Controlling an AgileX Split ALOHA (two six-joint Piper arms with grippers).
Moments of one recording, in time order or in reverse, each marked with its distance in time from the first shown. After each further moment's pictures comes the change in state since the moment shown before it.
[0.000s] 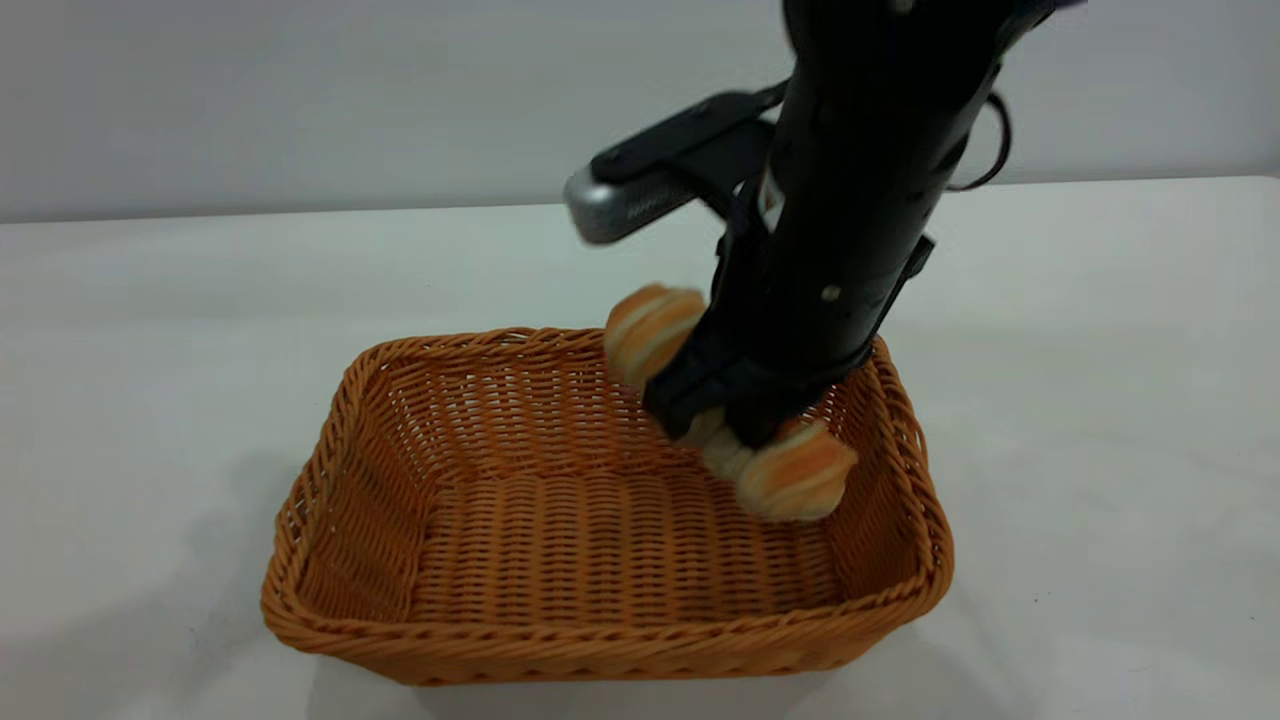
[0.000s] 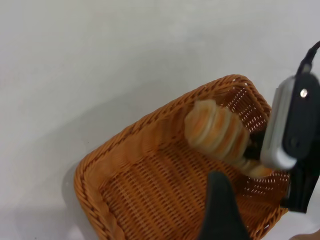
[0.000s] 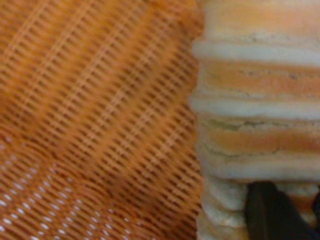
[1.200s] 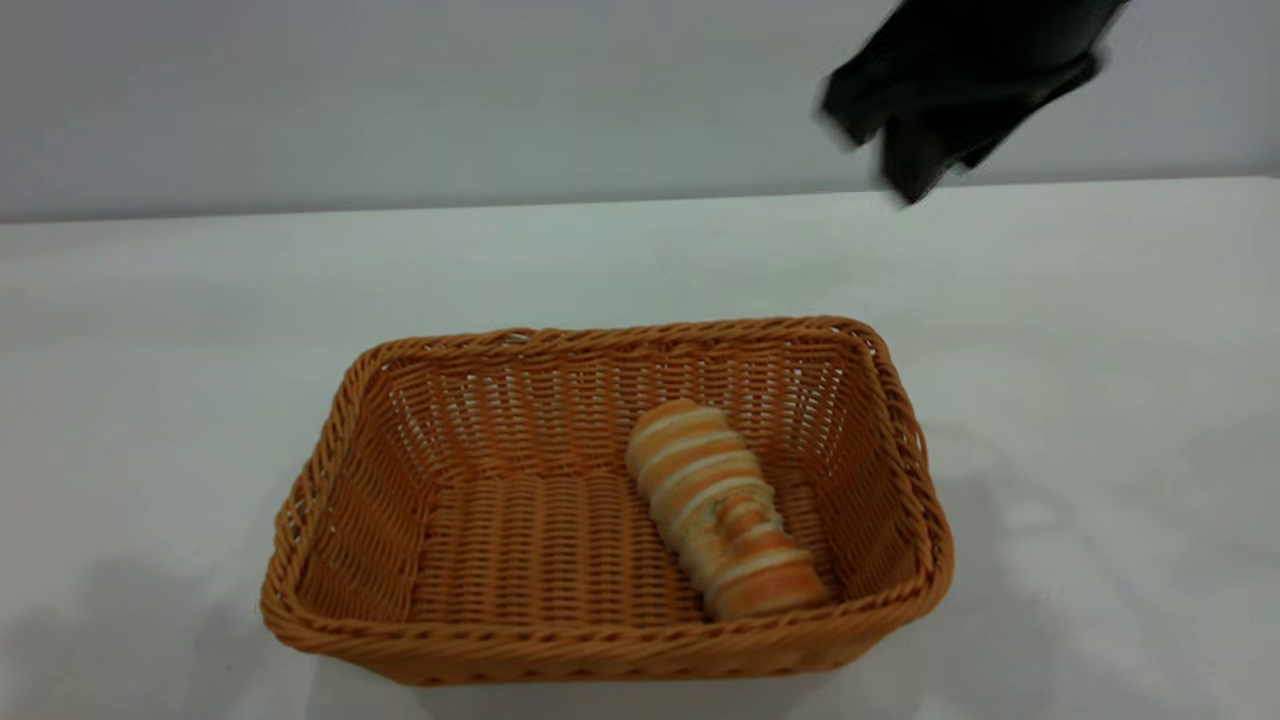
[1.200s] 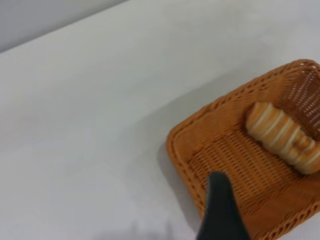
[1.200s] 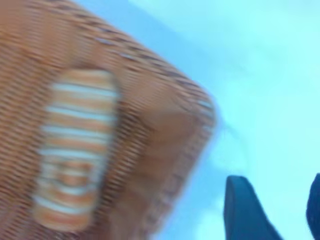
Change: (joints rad) left arm 0.000 -0.311 0.005 0.396 0.107 -0.211; right arm -0.177 -0.330 0.007 -0.078 0.204 -0.010
